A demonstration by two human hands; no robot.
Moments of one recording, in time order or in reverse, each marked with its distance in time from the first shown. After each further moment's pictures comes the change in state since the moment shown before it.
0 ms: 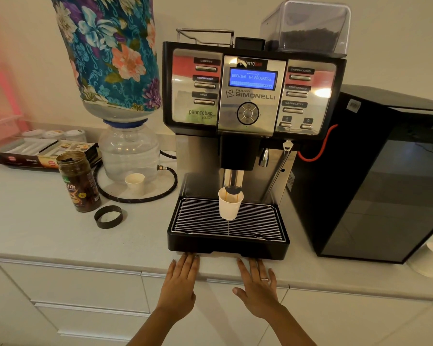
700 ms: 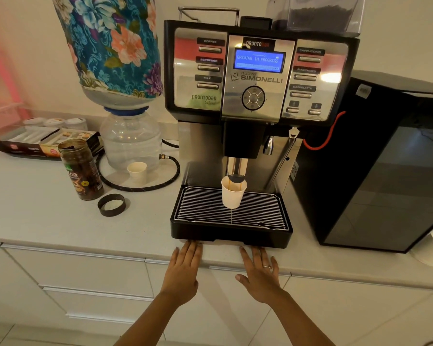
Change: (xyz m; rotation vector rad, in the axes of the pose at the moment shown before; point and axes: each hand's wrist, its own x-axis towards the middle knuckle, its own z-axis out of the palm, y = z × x) left_hand -0.001 0.000 0.000 0.059 0.032 0.014; right_hand -0.003 -0.002 -0.010 -0.019 -0.042 -0.022
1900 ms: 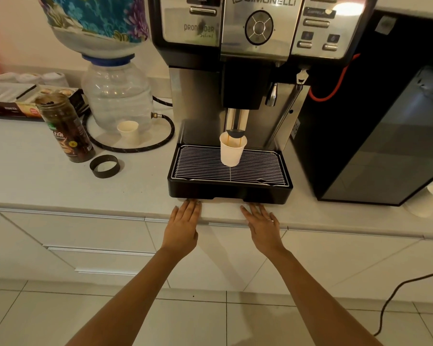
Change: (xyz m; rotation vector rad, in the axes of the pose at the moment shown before) left_hand -0.001 -0.004 -0.003 -0.062 0.065 0.004; right_hand -0.002 0.008 0.005 0.098 0.199 -0.033
